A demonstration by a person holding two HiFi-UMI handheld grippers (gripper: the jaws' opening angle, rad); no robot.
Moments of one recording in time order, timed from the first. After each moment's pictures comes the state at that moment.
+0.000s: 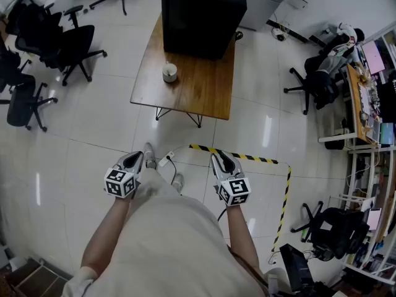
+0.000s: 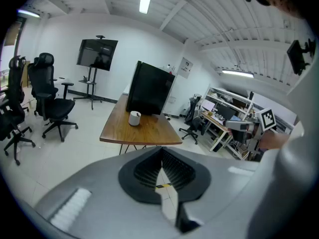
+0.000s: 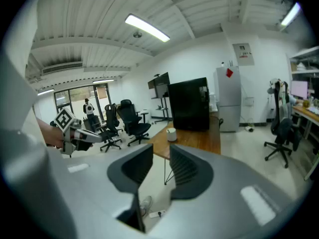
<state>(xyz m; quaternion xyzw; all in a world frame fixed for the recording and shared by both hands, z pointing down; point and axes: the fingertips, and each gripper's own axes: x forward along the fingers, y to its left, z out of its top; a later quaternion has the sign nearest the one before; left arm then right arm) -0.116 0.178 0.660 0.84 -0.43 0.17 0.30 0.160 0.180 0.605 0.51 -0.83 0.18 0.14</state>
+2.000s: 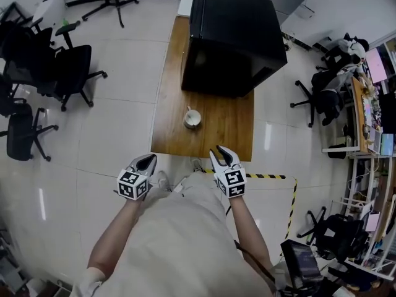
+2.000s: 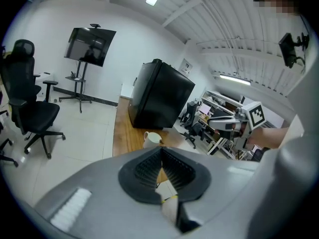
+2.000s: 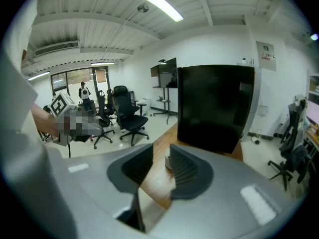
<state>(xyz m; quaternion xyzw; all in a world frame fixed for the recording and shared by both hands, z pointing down) -0.195 -0.087 0.664 0.87 -0.36 0.16 0.31 0.022 -0.102 0.619 0.49 -0.82 0.16 0.24</state>
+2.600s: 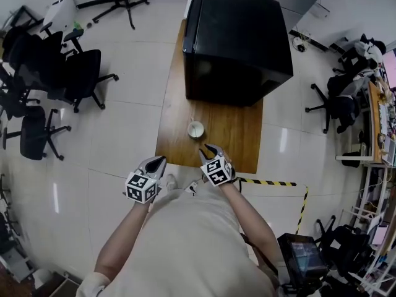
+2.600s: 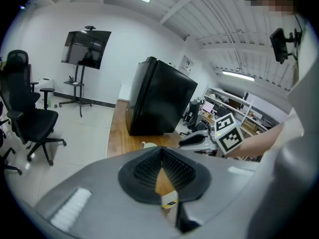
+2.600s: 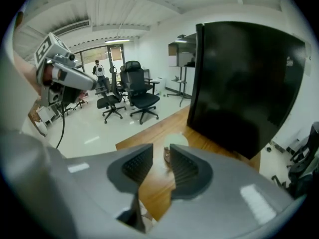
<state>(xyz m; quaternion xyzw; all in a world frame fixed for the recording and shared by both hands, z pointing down) -0.138 -0.133 0.638 0.86 -0.37 0.18 0.30 0.002 -0.171 0.715 0.38 -0.84 0.16 0.36</state>
